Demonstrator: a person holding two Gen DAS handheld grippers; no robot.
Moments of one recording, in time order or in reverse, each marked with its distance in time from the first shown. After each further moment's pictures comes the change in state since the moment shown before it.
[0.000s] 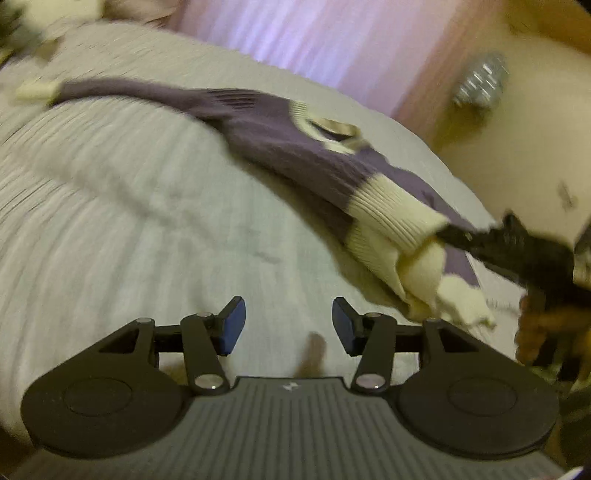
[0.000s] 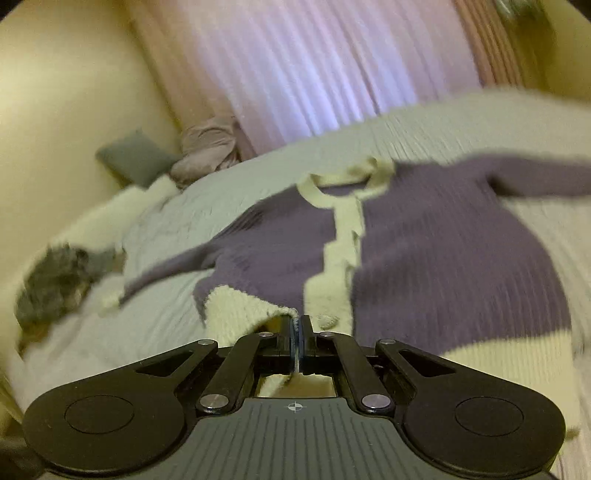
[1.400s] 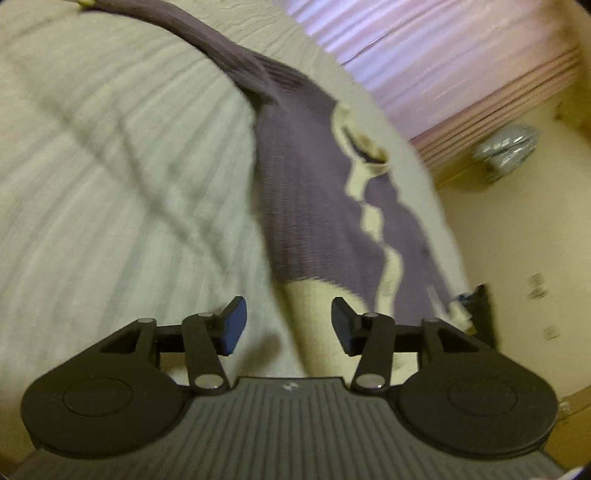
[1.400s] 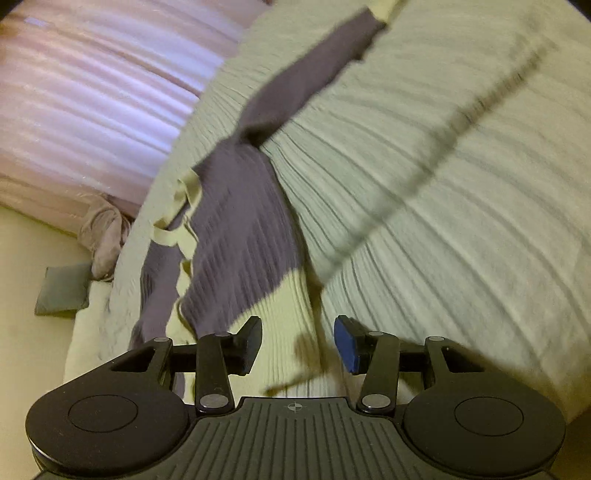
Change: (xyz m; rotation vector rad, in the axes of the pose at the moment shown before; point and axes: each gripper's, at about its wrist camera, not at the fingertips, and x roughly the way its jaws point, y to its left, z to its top) left arm 0.042 0.077 0.031 -0.467 0.073 -0.168; right arm -0.076 -0.175 -0.003 0.656 0.074 -0.138
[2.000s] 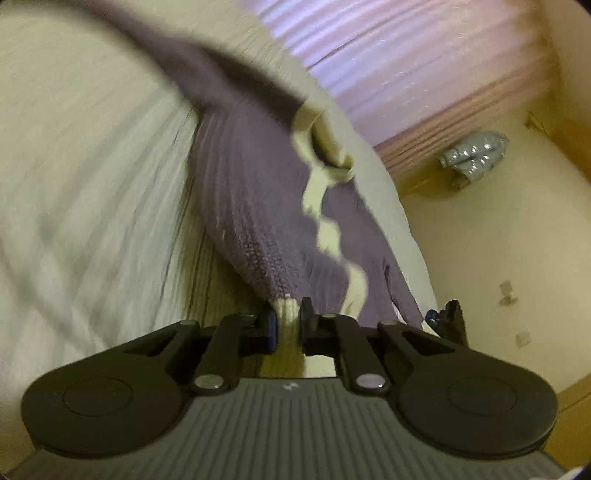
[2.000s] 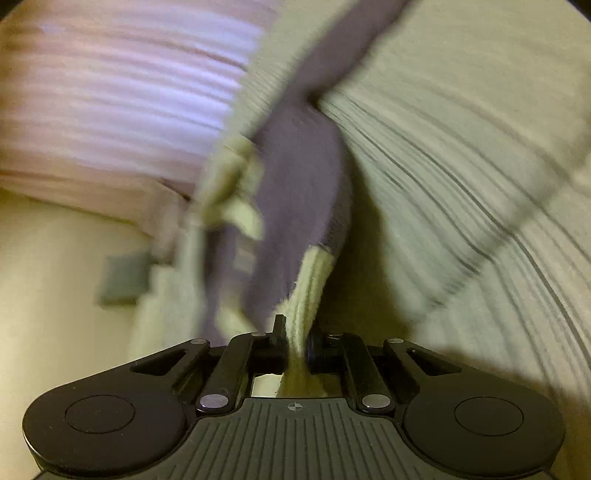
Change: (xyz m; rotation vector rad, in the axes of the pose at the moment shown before) left arm 0.025 -0.036 0.048 0.061 -0.047 -0.095; right arm 0.033 0.022 0.015 0.105 0.106 0.295
